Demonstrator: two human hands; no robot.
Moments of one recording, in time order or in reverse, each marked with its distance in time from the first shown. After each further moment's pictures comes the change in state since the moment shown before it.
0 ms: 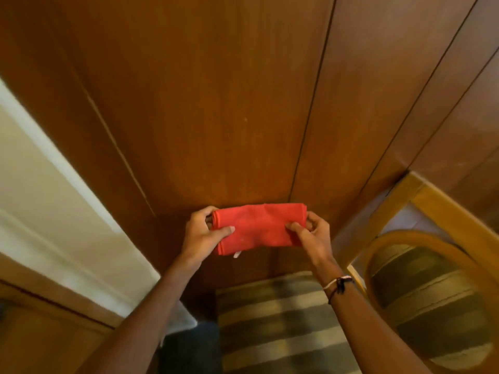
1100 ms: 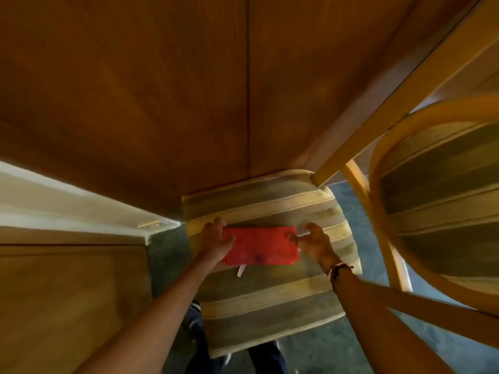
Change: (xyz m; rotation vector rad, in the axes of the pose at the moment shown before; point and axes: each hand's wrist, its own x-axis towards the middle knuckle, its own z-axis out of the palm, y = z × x) left_hand -0.074 -0.259 0.210 0.488 -0.410 -0.447; right_hand -0.026 0.326 -0.099 -0.626 -0.118 0.732
